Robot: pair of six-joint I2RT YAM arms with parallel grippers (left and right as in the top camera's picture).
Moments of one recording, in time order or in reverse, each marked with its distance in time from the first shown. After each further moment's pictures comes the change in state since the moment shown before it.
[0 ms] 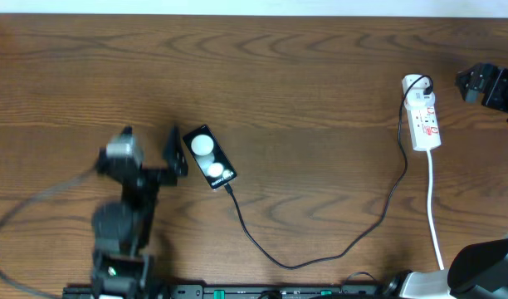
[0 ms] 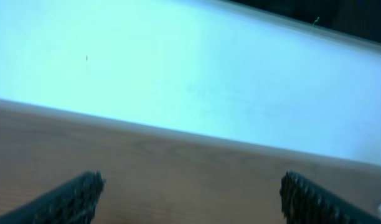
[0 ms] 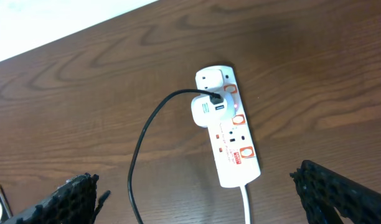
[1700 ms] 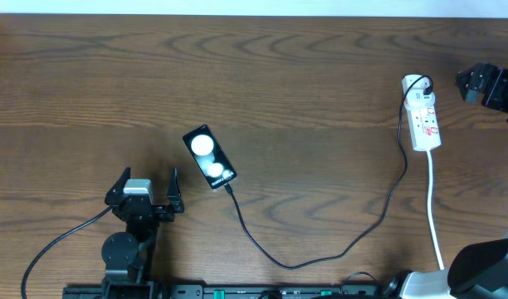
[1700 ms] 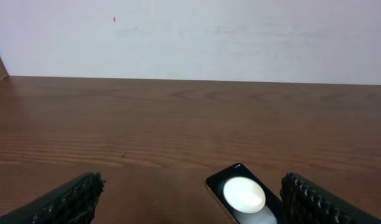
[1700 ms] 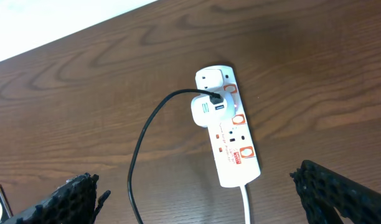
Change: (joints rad) left arm 0.086 -0.483 -0.217 -0.449 0.034 0.216; right arm 0.000 0.001 0.000 0.000 0.000 0.000
